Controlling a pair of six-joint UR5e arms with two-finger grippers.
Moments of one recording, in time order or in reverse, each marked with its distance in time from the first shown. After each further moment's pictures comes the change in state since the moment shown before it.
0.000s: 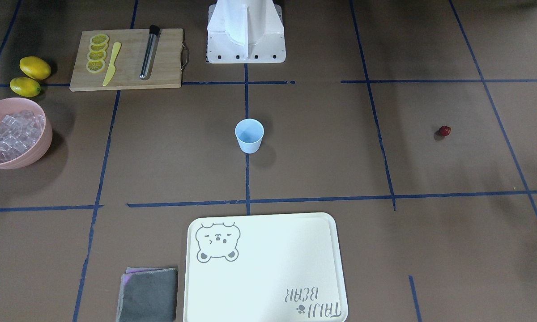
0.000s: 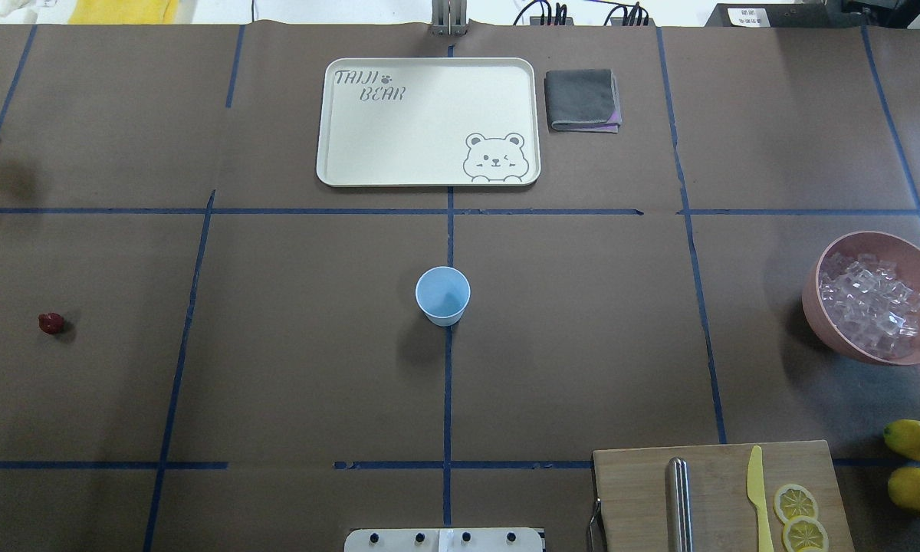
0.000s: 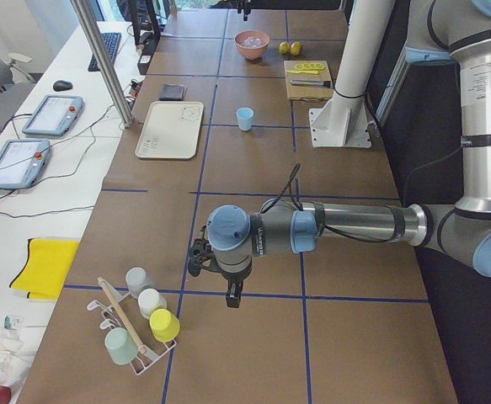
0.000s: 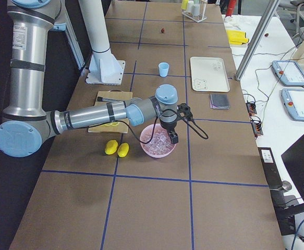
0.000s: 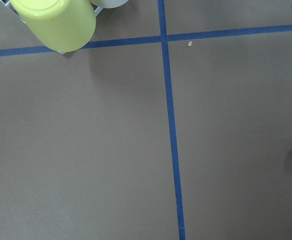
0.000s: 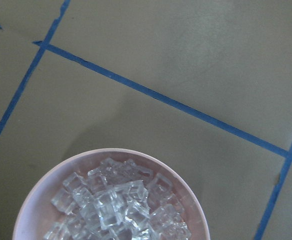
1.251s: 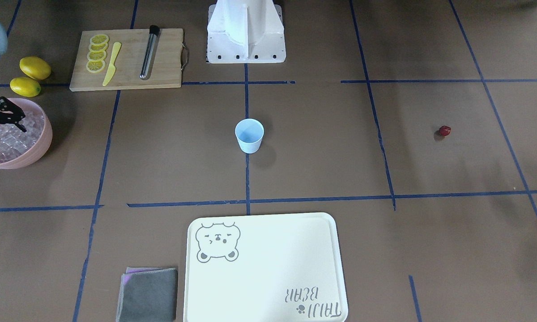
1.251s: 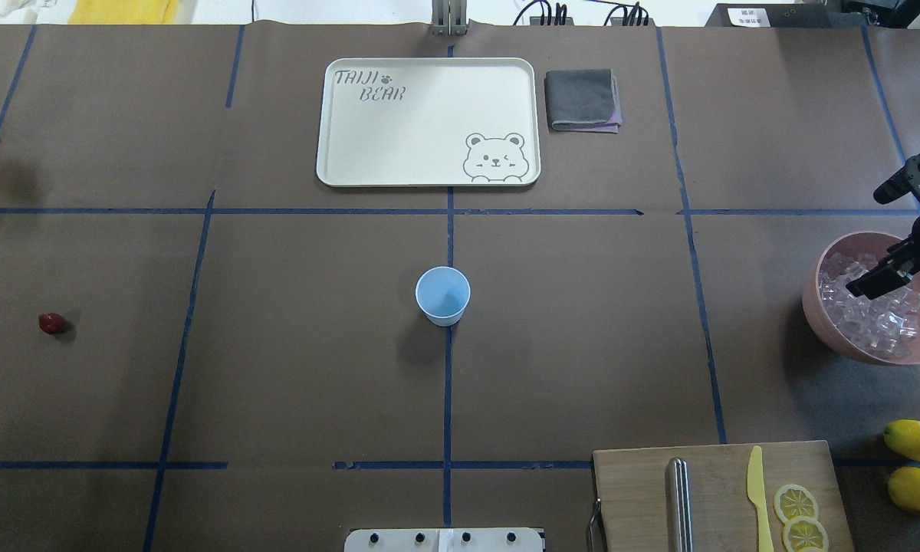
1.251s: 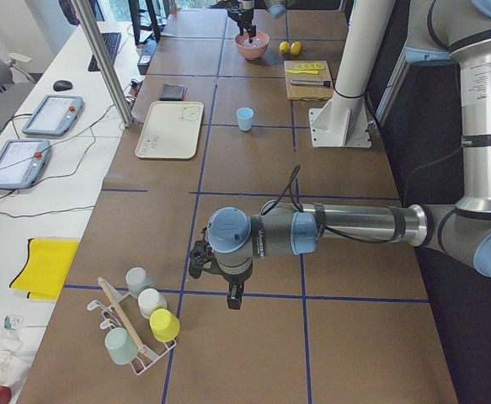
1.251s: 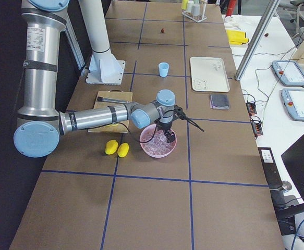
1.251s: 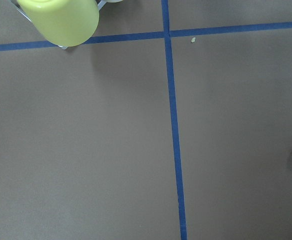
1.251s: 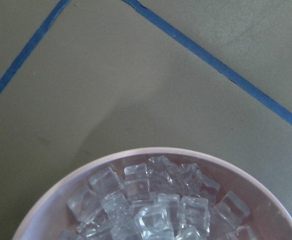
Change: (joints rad) left arm 0.000 0.002 0.006 -0.001 0.000 0.000; right arm -0.193 0.013 -0.089 0.095 -0.076 -0.007
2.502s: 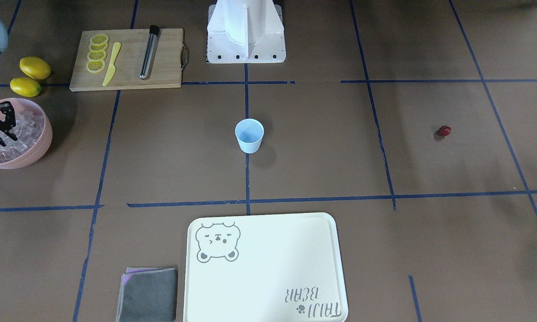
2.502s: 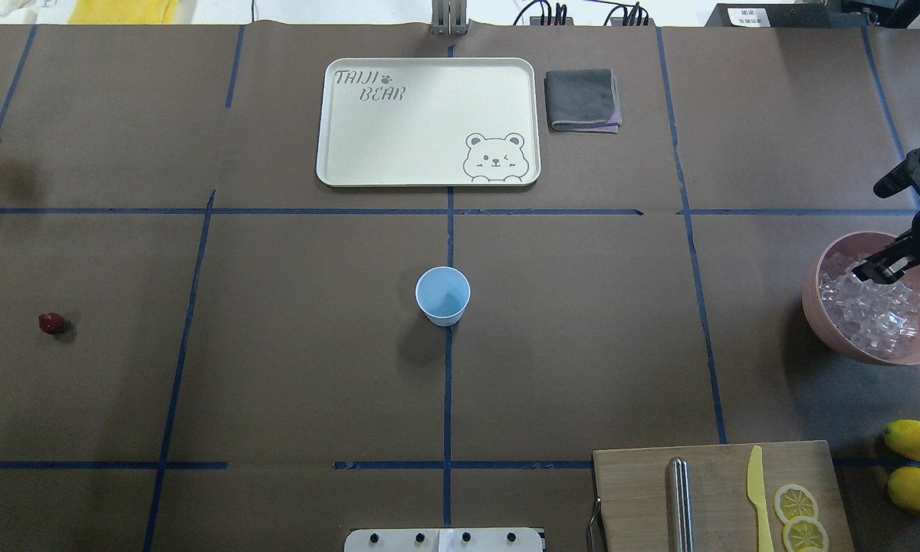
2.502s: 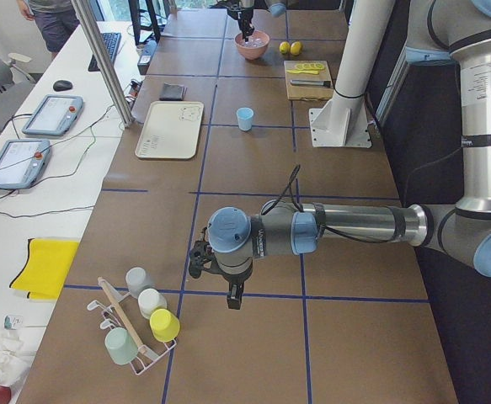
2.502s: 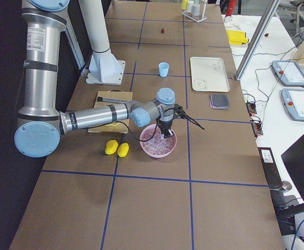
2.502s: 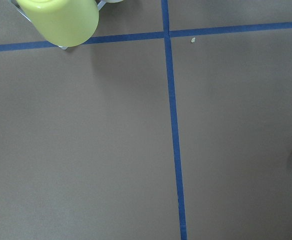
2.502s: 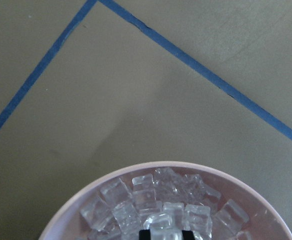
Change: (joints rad) left arm 0.000 0.000 -0.001 0.001 -0.001 -0.001; right arm 0.012 0.004 0.047 -0.020 -0.003 0.029
